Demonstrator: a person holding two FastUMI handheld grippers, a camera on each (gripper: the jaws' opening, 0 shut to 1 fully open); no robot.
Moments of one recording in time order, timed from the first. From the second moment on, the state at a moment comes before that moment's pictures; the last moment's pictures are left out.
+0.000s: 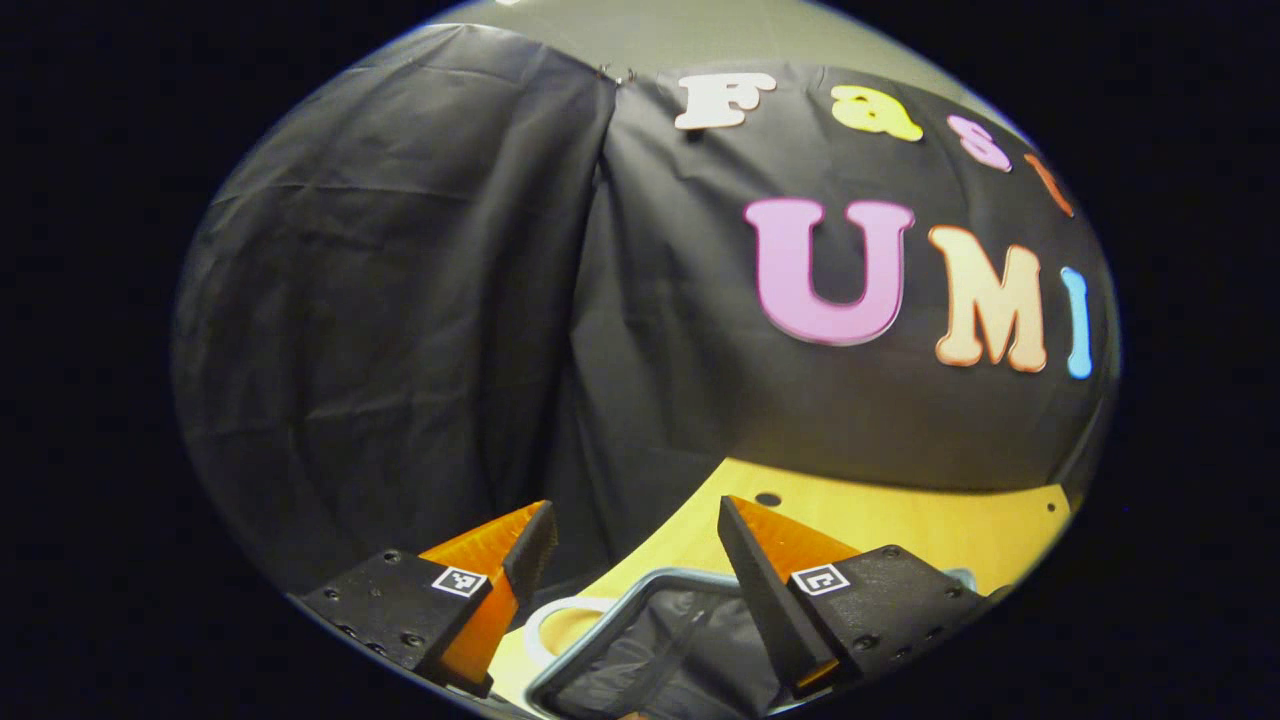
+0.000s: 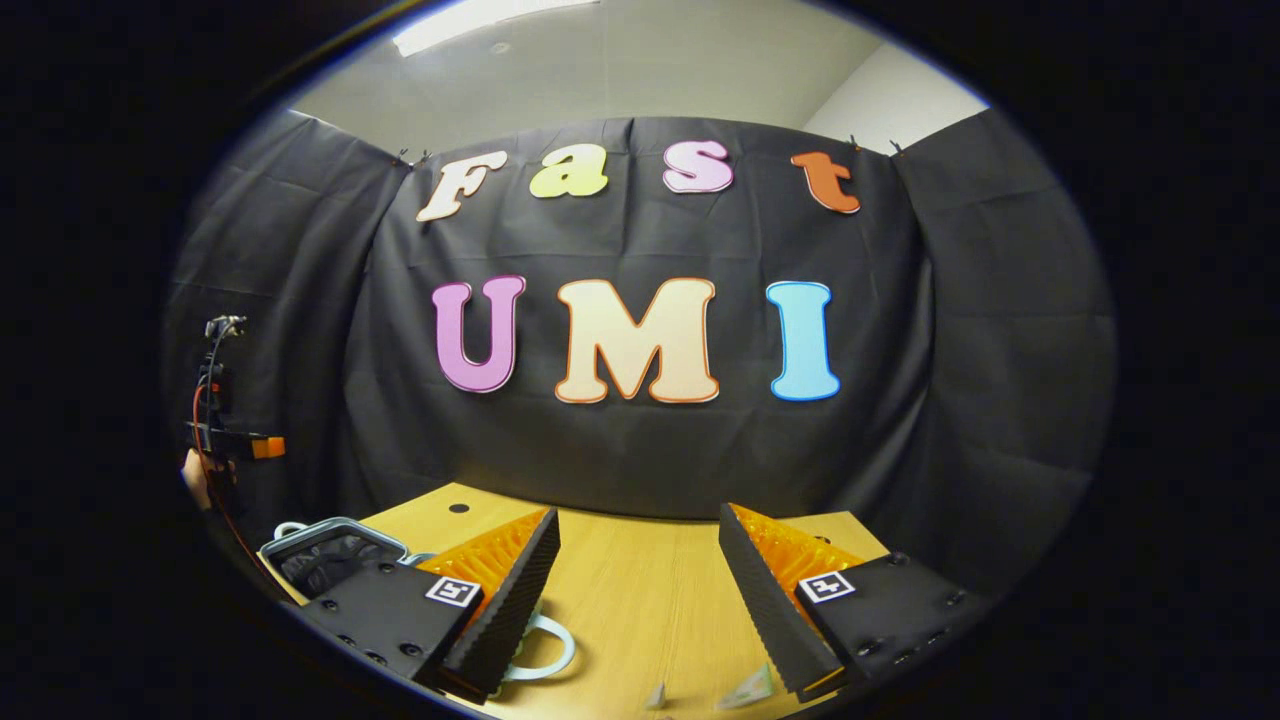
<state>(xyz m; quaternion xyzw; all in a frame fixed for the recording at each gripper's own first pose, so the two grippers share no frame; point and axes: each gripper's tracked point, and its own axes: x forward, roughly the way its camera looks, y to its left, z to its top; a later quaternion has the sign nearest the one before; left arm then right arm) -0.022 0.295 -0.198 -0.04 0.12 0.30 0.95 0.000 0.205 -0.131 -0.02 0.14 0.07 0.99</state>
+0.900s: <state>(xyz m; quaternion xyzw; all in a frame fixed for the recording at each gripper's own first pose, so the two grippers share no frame) 0.008 0.008 -0.125 0.00 0.03 0.15 0.99 0.001 0.086 -0.110 0.00 0.12 0.06 0.99</state>
